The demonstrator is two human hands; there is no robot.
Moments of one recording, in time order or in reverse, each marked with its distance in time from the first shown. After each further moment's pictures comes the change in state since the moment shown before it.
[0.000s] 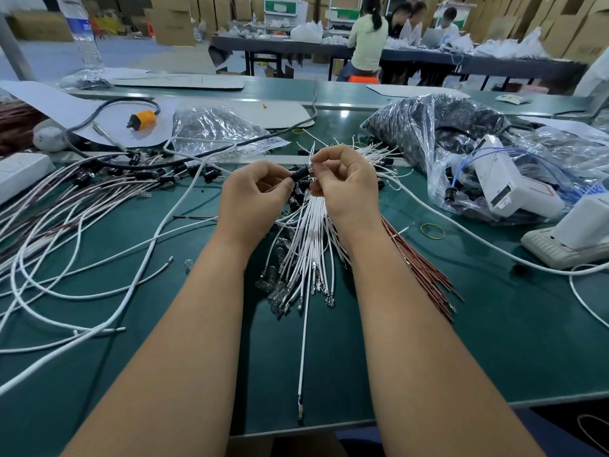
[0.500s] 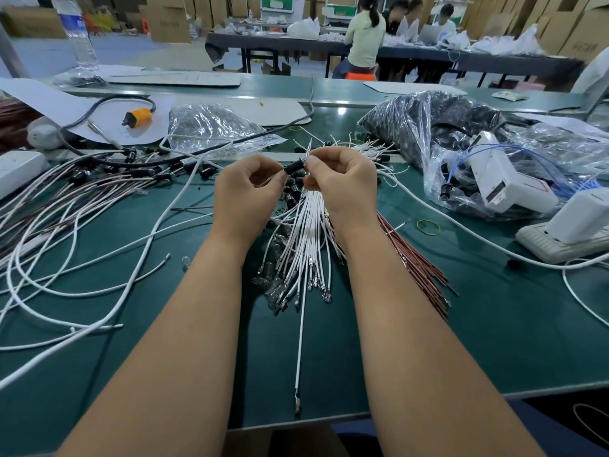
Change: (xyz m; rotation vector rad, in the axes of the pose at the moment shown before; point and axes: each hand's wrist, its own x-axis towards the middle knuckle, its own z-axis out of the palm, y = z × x) left_hand 0.000 -0.001 -0.001 0.025 0.053 0.048; right_hand -0.001 0.000 0.002 0.074 0.079 0.034
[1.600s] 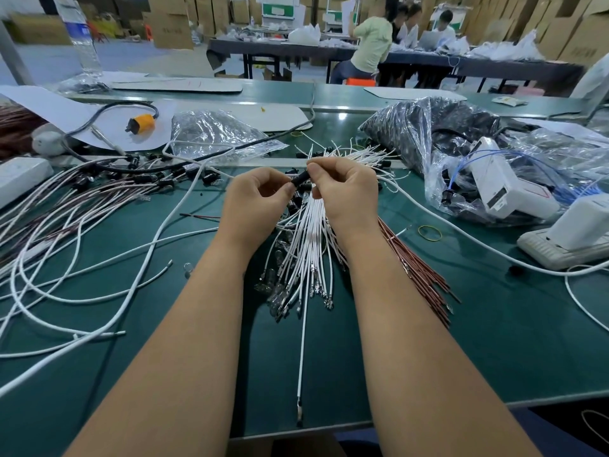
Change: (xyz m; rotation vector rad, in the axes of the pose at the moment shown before) left_hand -0.003 0.003 0.003 -0.070 -0.102 -0.111; right_hand 0.000 0.002 -0.001 -0.148 -0.010 -0.066
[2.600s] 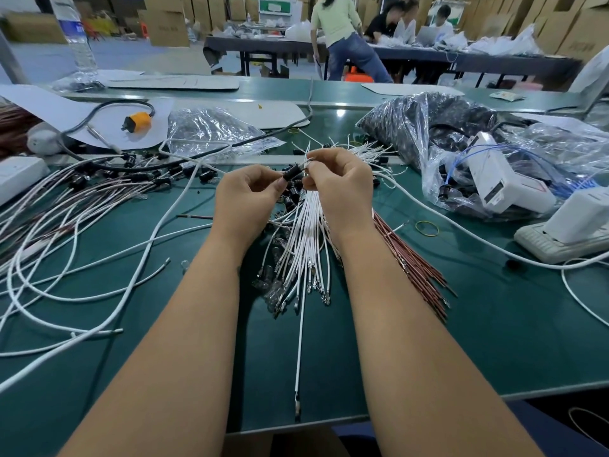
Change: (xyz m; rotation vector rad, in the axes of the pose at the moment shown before) left_hand 0.001 -0.001 -0.004 0.019 0.036 -0.041; right_hand -0.001 0.000 0.003 0.082 0.023 0.036
